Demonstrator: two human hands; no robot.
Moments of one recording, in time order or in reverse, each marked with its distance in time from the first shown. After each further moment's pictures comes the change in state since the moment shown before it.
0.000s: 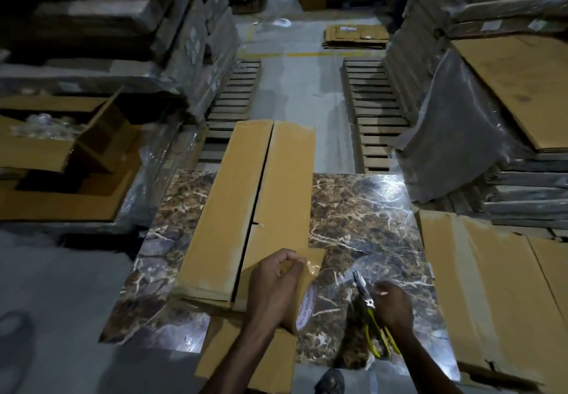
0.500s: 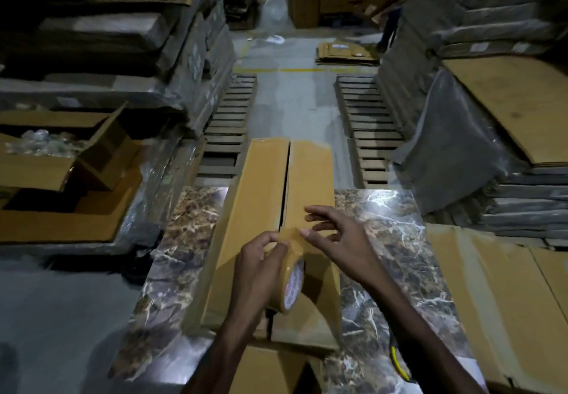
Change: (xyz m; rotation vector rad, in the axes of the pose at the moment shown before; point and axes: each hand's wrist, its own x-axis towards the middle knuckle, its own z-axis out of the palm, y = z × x) left_hand 0.057 0.018 -0.090 -0.085 0.022 0.138; right_hand -0.047 -0.307 -0.070 0.505 -0.237 -0.532
